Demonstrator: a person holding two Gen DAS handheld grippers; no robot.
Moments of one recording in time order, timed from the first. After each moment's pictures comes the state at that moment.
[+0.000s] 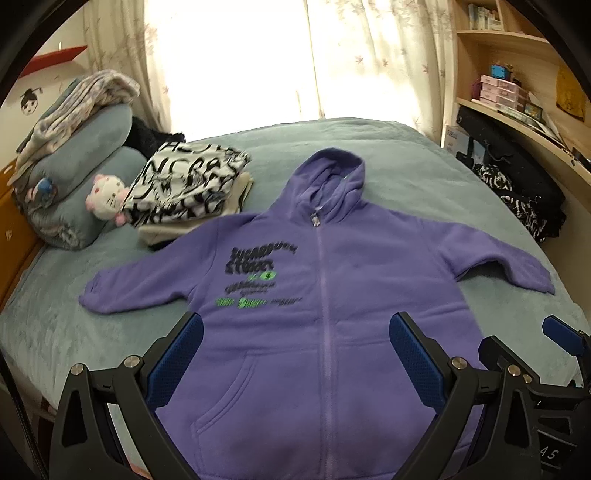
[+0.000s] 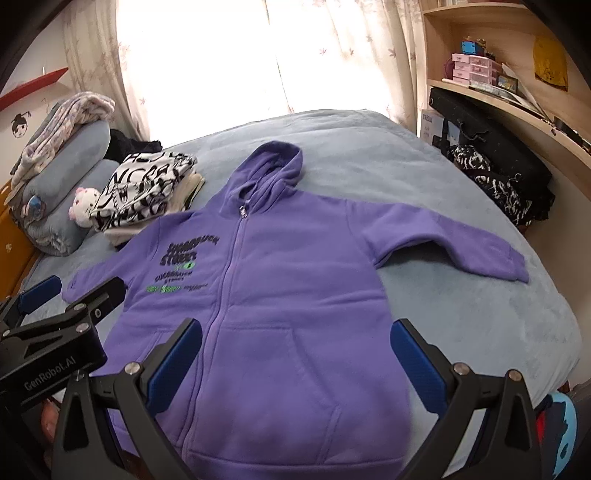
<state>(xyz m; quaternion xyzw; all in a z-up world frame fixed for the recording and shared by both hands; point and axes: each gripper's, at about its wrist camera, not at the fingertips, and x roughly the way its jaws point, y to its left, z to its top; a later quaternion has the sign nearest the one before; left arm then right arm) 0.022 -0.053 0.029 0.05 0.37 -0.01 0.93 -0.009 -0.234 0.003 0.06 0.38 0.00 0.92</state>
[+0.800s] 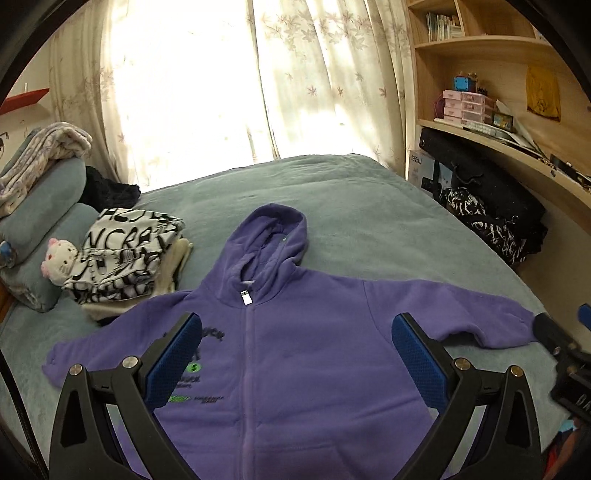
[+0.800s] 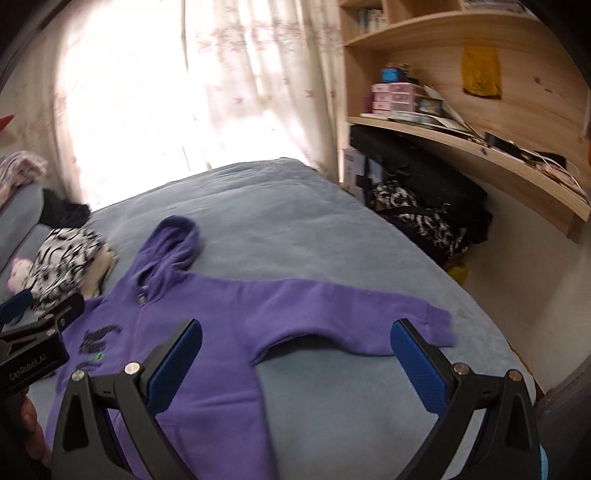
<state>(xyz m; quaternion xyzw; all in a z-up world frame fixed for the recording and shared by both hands) 0.125 -0.179 0.042 0.06 0.31 -0.07 0.95 0.046 -0.383 0.038 0.07 0.30 -0.14 0.94</state>
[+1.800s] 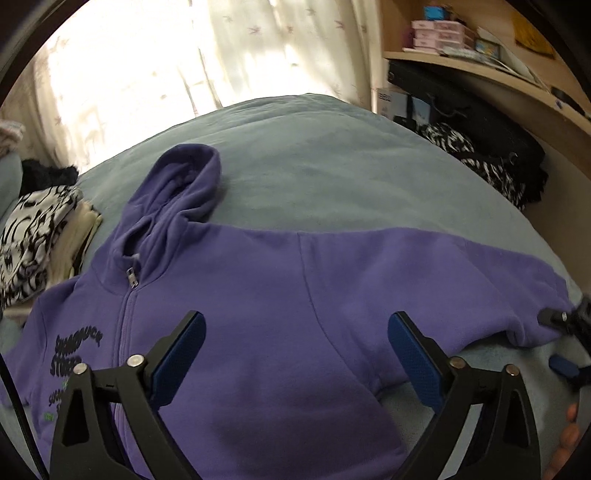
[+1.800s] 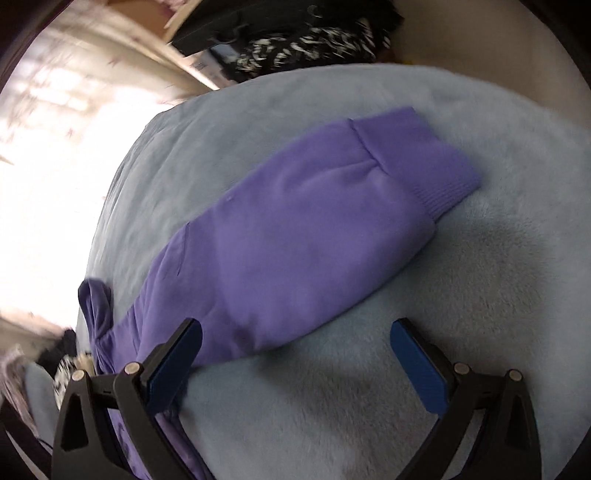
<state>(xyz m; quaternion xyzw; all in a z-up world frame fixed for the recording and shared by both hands) 0.234 -0.303 -0.112 0.11 0.39 -0.13 0.91 0.103 -0.575 -0.164 0.44 0.39 -0.20 0.78</state>
